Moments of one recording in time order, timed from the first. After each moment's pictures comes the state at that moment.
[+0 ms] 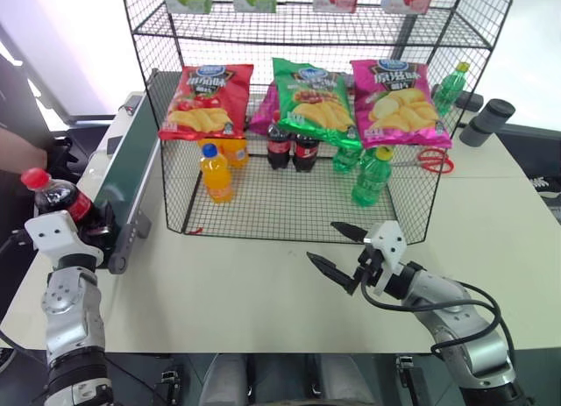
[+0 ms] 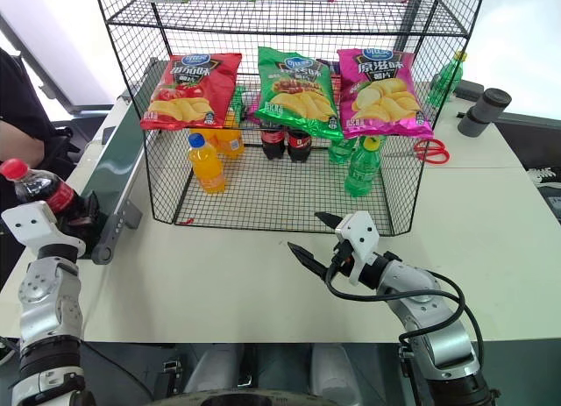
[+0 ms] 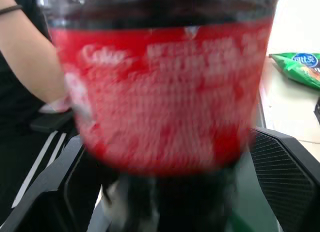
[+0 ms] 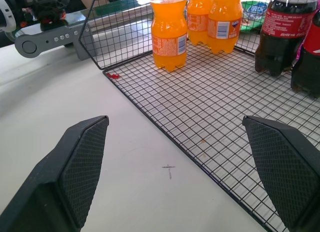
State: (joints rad) left arm -0.12 0.38 0.51 0.27 -0.32 -0.11 -0.17; right arm 0.07 -0.46 0.07 -0.43 0.36 0.32 0.67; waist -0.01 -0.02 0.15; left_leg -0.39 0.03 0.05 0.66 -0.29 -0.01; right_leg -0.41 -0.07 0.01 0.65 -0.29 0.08
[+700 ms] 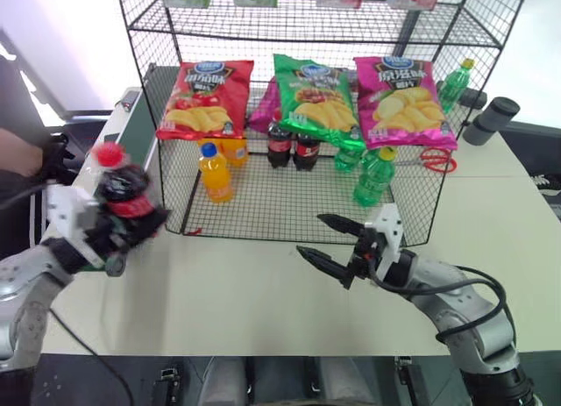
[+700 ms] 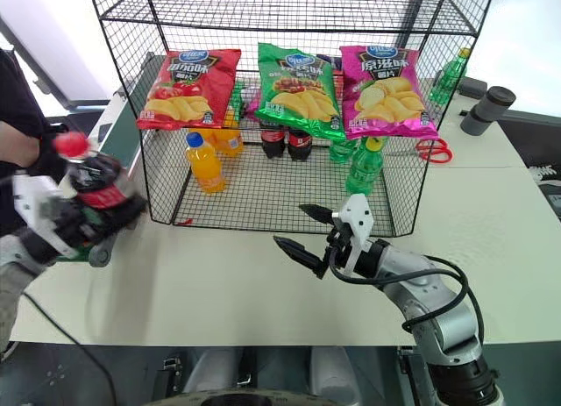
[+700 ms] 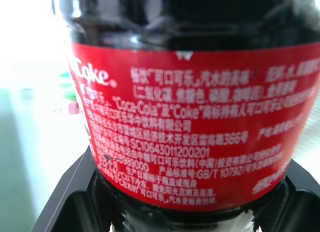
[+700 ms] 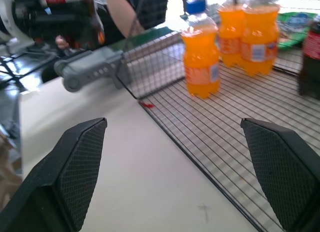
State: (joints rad) left arm 0.07 0.76 0.30 -0.32 -0.68 0.30 -0.88; right arm -0.06 -0.47 0.05 -0.51 0.58 0.53 0.70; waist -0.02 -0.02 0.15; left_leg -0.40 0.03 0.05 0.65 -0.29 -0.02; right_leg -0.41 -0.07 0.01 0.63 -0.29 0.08
